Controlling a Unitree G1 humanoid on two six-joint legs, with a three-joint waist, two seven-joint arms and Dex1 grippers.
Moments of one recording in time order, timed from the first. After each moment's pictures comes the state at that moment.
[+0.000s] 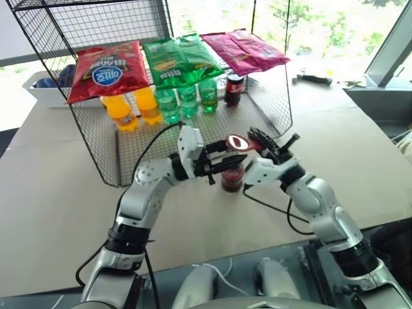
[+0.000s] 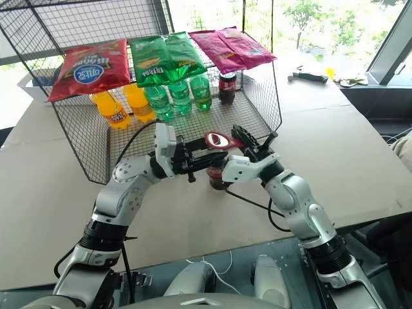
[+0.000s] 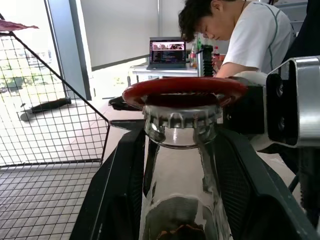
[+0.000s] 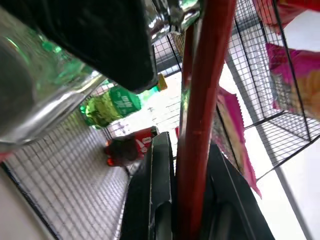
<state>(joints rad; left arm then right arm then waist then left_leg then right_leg) -0.40 0.38 -0.11 -0.08 -0.48 0.17 -0.99 -0.29 -0.38 0.35 -0.23 -0.78 -0.14 0.12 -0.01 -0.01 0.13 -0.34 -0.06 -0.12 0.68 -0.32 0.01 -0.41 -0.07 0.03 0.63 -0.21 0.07</state>
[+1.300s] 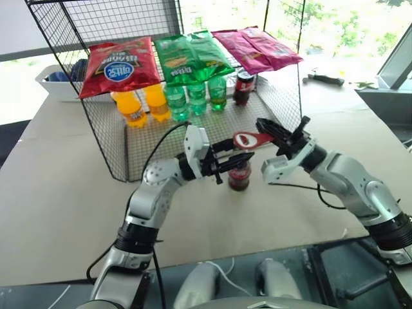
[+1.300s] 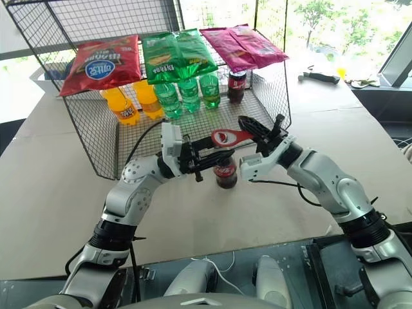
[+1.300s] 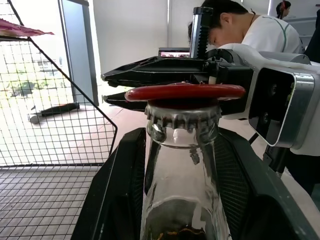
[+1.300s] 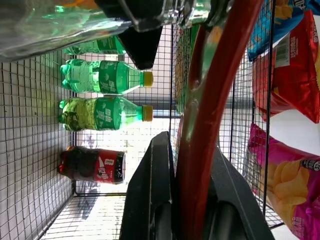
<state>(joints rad) -0.41 0.32 -0.13 -0.06 -0.47 0.14 -0.97 -0.47 -0.69 0.31 -0.16 -0.81 -0.39 0.13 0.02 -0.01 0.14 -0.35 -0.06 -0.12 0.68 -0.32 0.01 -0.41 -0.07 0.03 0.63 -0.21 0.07</state>
